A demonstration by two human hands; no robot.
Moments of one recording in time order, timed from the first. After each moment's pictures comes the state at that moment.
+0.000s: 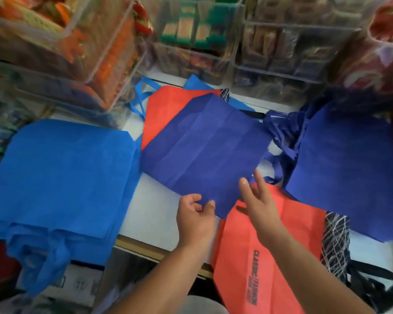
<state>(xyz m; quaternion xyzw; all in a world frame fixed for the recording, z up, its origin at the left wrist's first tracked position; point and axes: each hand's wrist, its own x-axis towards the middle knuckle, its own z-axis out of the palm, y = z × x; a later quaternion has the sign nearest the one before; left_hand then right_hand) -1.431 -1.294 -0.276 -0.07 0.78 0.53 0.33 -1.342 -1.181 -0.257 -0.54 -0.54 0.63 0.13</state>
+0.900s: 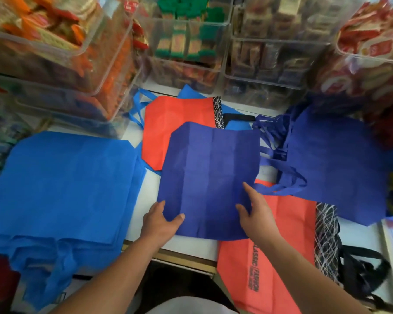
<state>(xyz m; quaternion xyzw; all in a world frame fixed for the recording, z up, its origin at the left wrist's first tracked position) -1.529 -1.382 -0.320 0.17 0.87 0.23 0.41 -1.324 -1.213 -0.265 -0.52 -0.74 0.42 0.08</state>
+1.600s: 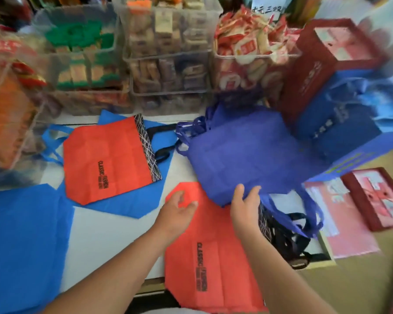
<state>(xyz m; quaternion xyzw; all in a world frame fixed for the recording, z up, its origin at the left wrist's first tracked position) -1.390 -1.225 -0.244 0.32 0.76 0.32 0.47 -1.227 -1.156 -0.227 -0.73 -0.44 0.45 0.28</state>
